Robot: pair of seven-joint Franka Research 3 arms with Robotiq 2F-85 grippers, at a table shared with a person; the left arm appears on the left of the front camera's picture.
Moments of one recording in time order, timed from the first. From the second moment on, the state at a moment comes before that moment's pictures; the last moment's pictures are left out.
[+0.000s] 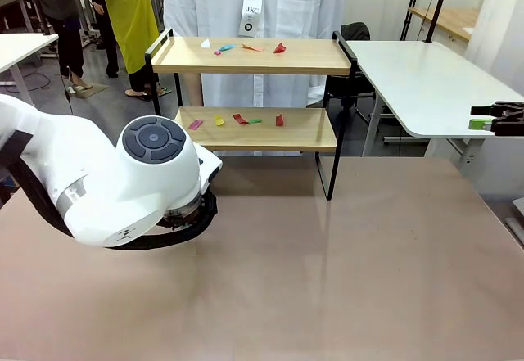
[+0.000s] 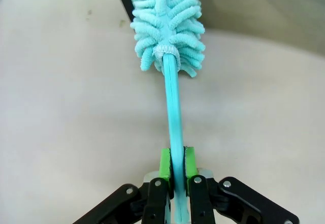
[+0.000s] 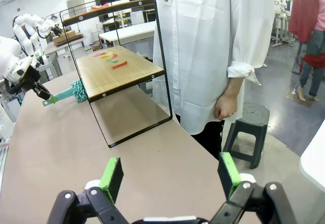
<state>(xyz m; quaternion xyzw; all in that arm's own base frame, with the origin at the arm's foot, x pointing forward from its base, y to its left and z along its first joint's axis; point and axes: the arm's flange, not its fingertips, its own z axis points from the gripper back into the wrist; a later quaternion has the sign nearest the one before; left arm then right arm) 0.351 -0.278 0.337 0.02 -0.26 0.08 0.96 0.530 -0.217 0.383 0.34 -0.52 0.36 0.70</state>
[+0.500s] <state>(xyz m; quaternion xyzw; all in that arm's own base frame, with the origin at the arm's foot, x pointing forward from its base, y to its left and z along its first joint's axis) 0.339 -0.281 0.363 0.06 -0.29 0.07 0.95 0.530 -0.217 0.383 0.34 -0.52 0.36 0.70</state>
